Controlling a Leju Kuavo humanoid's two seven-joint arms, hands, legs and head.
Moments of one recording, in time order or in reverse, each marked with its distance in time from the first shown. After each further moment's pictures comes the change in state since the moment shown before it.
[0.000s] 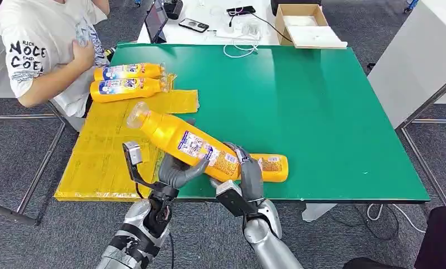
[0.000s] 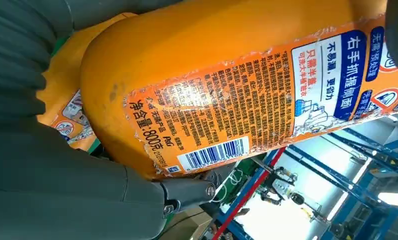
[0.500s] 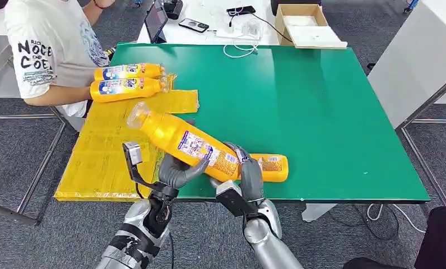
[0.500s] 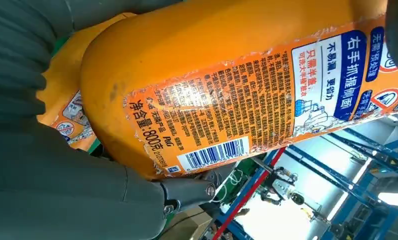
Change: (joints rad) left arm 0.000 0.000 0.000 0.000 0.000 0.000 0.000; right arm 0.000 0.000 0.000 0.000 0.000 0.000 0.000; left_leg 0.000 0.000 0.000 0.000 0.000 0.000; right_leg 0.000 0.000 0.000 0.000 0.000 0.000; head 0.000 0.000
